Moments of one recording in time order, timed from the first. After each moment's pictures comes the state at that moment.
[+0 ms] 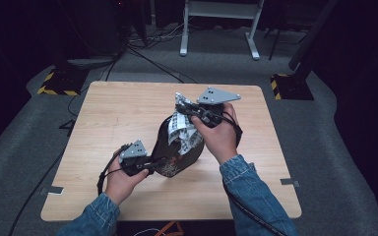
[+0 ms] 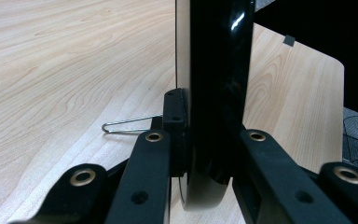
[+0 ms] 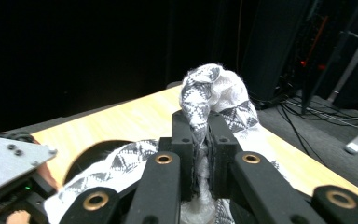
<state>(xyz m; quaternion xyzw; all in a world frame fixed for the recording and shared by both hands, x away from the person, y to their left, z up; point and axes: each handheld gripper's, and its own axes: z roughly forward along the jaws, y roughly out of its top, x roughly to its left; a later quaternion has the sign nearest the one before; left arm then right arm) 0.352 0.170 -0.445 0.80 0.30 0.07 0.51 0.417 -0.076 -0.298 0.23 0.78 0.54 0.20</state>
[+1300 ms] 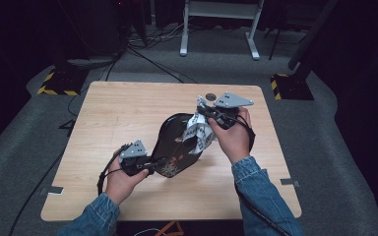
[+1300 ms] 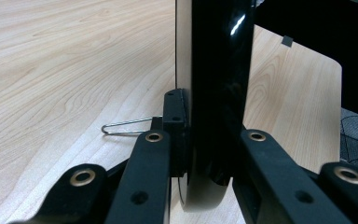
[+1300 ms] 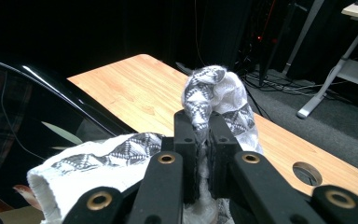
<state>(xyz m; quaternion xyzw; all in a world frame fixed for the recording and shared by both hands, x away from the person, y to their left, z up) 0.352 0.170 -0.444 0.80 0.30 0.07 0.51 0.434 -0.120 -0.331 0.29 0.78 0.50 0.25</state>
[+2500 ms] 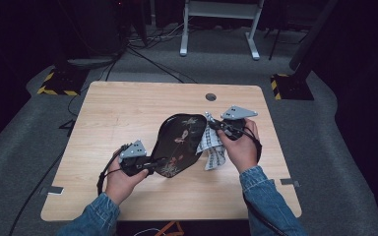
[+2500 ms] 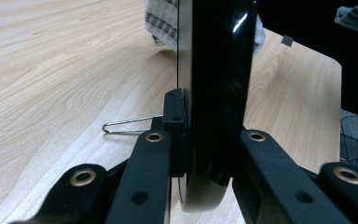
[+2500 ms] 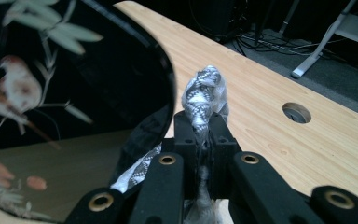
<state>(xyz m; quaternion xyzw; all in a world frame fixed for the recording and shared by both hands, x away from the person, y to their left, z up) 0.352 0.170 -0.445 0.80 0.30 0.07 0.51 0.426 -0.148 -0.368 0.32 0.81 0.43 0.23</state>
